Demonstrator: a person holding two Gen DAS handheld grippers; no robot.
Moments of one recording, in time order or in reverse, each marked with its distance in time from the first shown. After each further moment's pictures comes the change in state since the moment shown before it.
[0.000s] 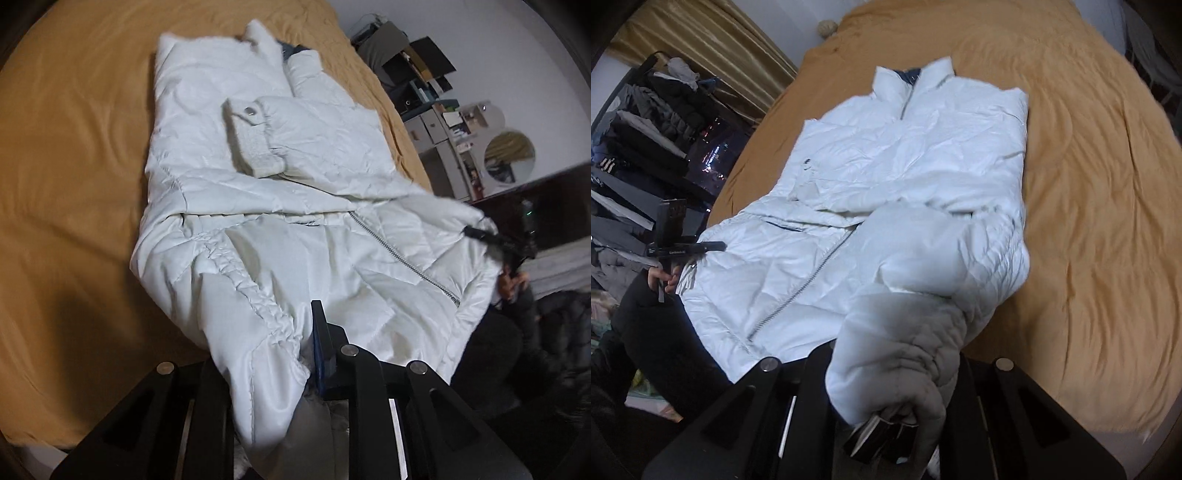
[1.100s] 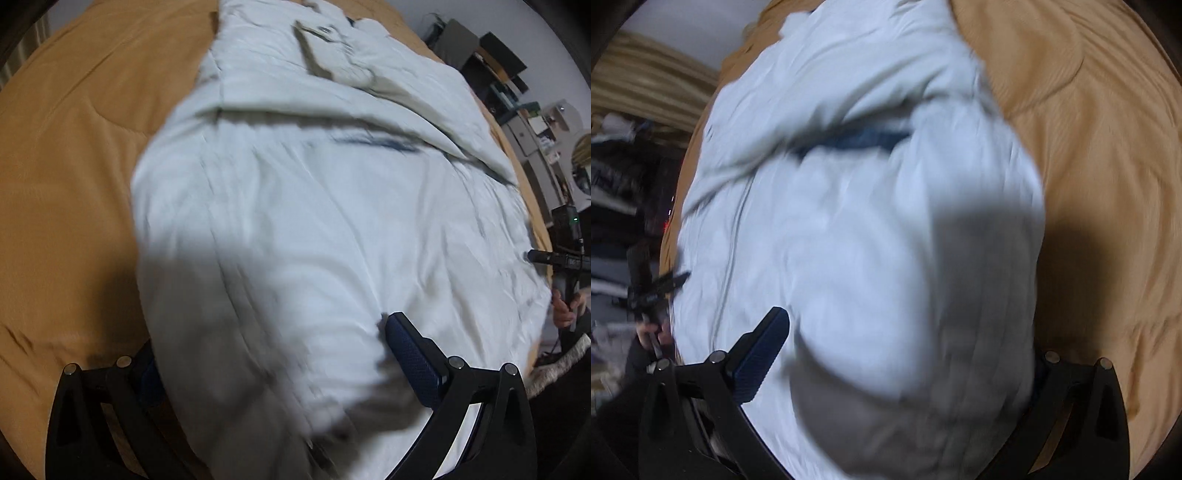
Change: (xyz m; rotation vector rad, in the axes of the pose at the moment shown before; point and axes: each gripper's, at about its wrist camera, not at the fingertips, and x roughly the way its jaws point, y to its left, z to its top) left arm 0.095 0.055 0.076 0.010 -0.096 0.373; right arm 0.175 -0.113 0.080 0.186 0.068 0.006
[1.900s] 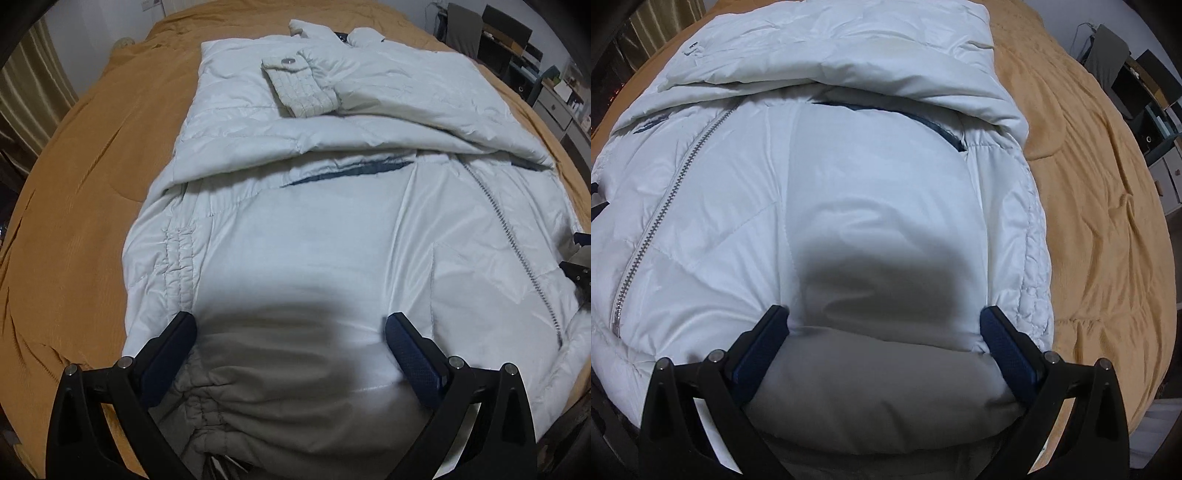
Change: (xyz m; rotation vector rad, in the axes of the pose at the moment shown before) left arm -0.004 -0.058 0.011 0.100 -0.139 0.311; right arm 0.023 0.073 -0.019 -0.222 -0.083 -0.553
